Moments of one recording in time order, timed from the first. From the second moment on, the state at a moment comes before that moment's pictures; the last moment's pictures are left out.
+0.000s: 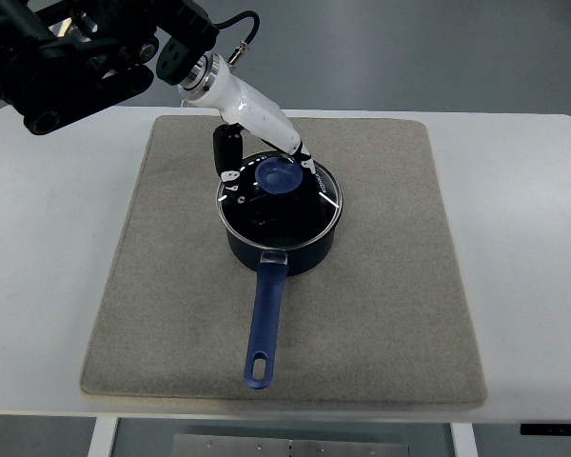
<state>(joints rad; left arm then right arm) -1.62 0.35 0.08 -0.95 1.65 -0.60 -0.61 0.05 0.00 -0.05 0.20 0.08 -0.02 0.04</state>
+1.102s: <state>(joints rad) -1.62 0.34 0.08 -0.94 1.68 -0.57 -0.61 0.05 0.00 -0.05 0.20 0.08 -0.02 0.04</state>
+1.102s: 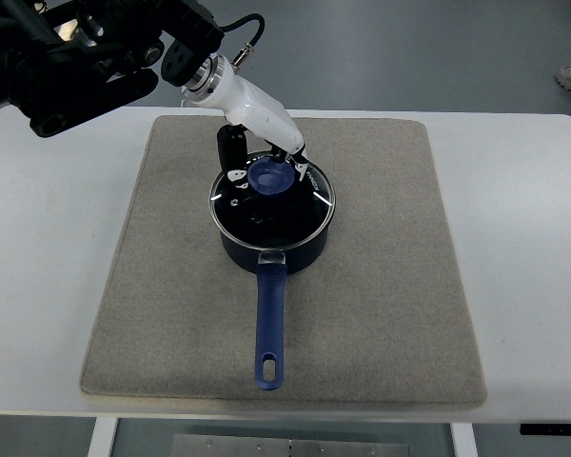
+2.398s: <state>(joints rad) -1.61 0.31 0.07 -0.90 1.67 -0.54 -0.61 0.05 0.00 -0.05 0.20 0.08 -0.02 0.04</state>
